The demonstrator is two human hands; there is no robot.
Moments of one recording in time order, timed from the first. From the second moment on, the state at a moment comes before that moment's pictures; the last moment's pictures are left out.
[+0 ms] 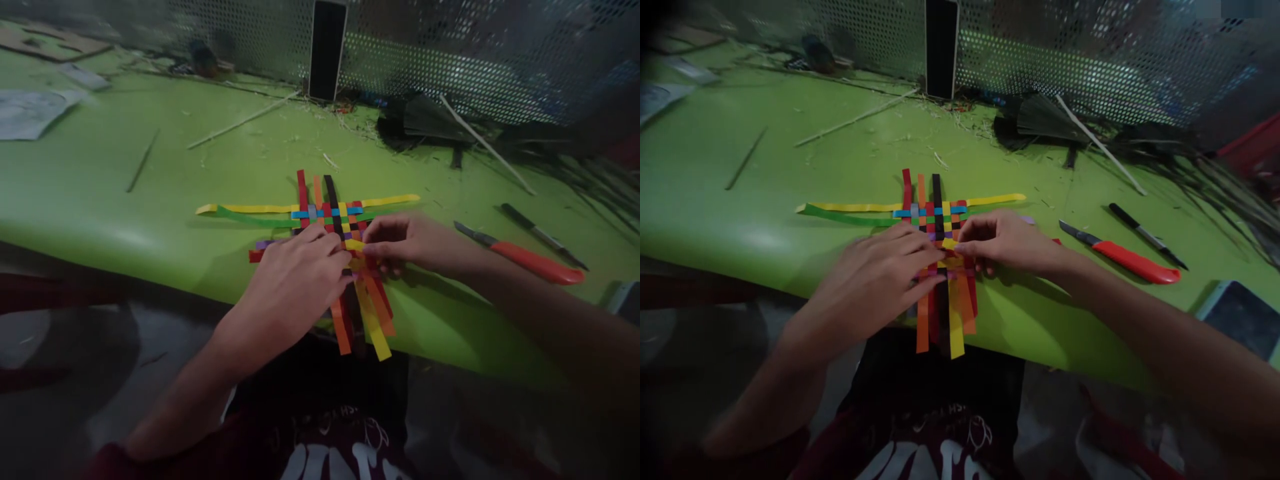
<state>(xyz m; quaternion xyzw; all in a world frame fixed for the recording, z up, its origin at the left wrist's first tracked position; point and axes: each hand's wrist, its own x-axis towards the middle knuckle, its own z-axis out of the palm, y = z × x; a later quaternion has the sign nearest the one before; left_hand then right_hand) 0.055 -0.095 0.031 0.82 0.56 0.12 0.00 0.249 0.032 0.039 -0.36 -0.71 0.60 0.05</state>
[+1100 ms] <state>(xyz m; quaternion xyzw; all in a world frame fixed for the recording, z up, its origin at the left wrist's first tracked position) 0.089 -0.107 -0.001 0.71 0.64 0.28 -0.08 0.246 0.035 0.037 -0.37 -0.77 0.51 0.07</state>
